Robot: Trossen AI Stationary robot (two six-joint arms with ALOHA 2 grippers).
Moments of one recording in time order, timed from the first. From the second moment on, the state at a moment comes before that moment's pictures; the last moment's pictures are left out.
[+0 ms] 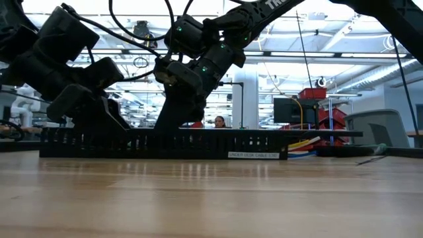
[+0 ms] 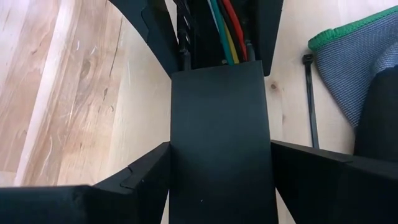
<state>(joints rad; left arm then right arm) -0.13 1.32 0.19 0.54 -0.26 -0.13 -0.08 2.23 1.68 -0.39 -0.26 0.01</state>
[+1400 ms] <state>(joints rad) -0.13 1.32 0.20 0.52 -0.25 -0.22 -0.08 2.23 1.68 -0.38 -0.26 0.01</state>
